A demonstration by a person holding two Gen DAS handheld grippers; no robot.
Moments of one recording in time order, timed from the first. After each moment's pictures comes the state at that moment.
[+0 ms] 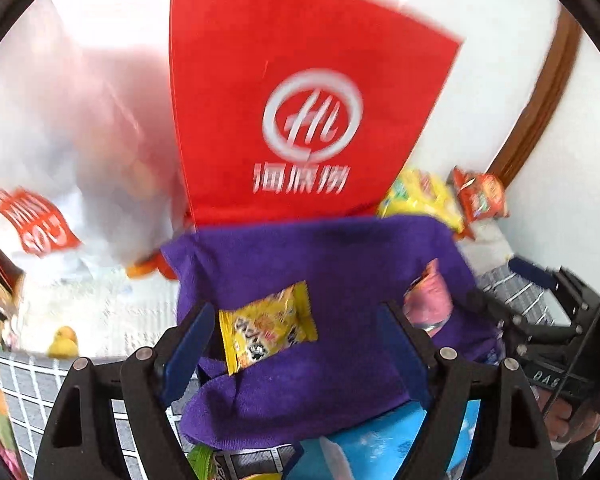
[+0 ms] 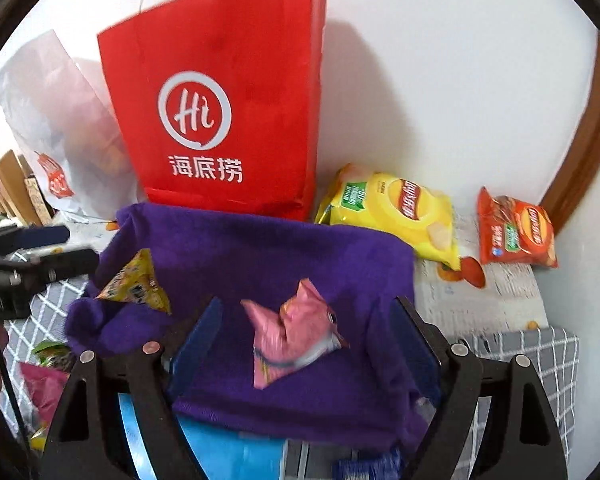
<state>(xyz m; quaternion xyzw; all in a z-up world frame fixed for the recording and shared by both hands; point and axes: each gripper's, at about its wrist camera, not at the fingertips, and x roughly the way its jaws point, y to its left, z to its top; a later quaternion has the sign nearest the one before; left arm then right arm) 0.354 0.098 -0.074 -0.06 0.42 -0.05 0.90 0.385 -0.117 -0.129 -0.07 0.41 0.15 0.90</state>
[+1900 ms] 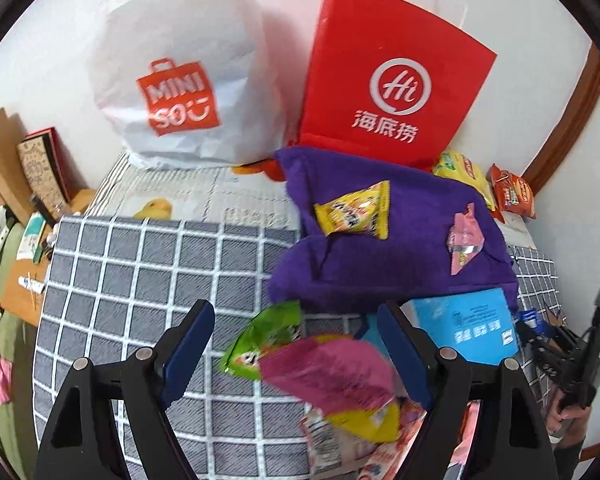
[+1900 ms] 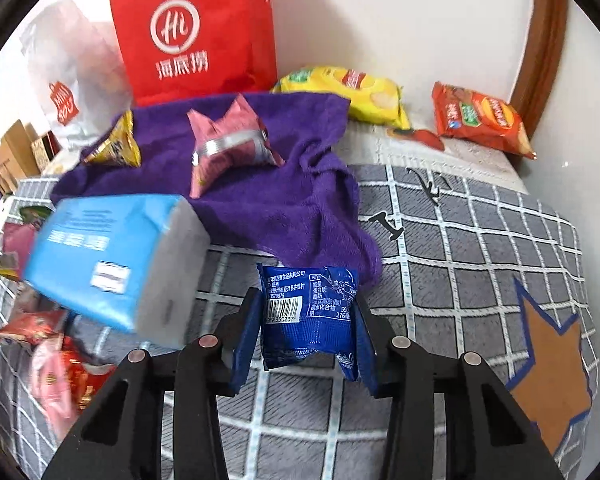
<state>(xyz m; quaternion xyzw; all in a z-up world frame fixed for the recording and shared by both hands) 0.227 0.158 -0.101 -0.12 0.46 0.05 0.88 0.288 -0.218 -0.207 -0.06 0.45 0.15 0.88</state>
